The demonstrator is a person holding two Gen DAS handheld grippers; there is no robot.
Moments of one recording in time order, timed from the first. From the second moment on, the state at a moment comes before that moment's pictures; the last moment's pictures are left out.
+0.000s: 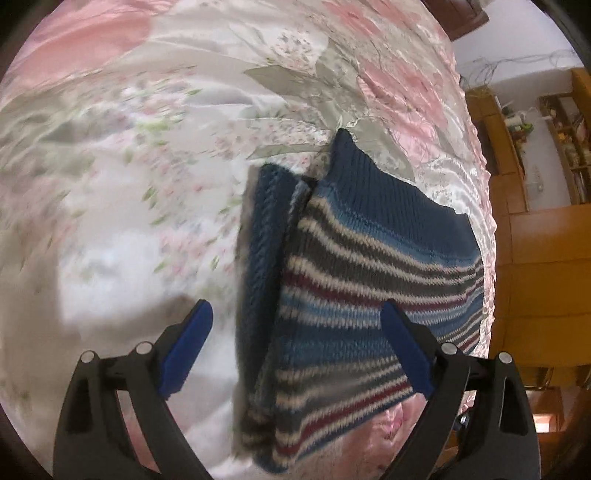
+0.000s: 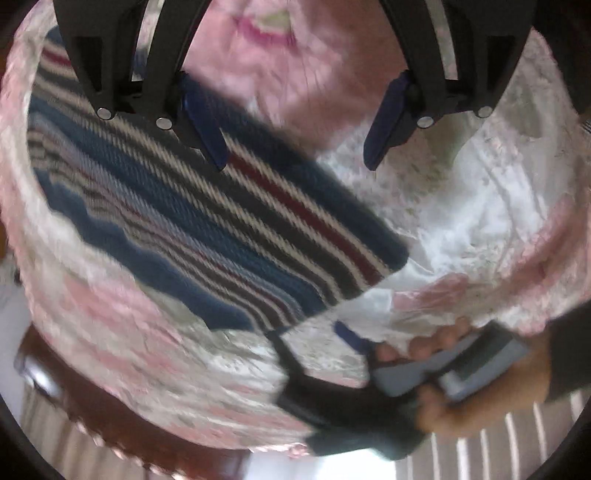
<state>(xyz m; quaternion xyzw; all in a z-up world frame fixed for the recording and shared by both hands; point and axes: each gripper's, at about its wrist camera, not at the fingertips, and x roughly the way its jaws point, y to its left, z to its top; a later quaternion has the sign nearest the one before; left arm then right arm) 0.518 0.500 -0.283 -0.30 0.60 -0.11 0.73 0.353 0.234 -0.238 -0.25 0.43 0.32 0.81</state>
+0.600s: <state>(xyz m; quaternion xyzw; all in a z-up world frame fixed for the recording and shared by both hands) 0.560 0.496 -0.314 -0.30 0.62 -0.14 0.71 0.344 0.283 -0.268 -0.30 0.40 0.34 0.80</state>
